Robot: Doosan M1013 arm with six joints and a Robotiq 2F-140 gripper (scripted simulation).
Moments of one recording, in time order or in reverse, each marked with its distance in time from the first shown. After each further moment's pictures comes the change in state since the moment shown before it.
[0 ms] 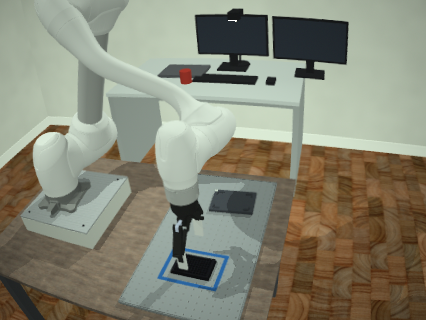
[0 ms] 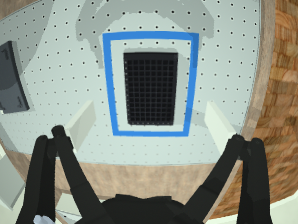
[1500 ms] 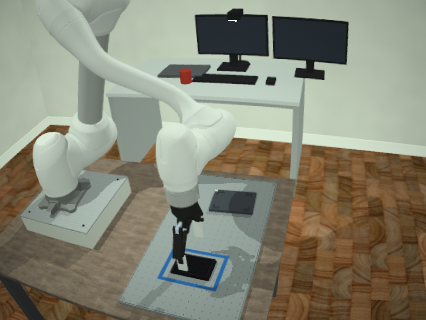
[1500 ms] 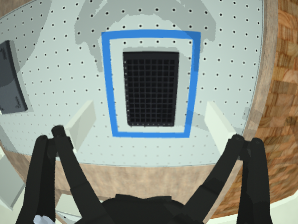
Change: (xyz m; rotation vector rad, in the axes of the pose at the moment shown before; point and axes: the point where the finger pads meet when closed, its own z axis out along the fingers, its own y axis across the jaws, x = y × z) arm -0.002 -0.001 0.007 0.002 -0.005 0.000
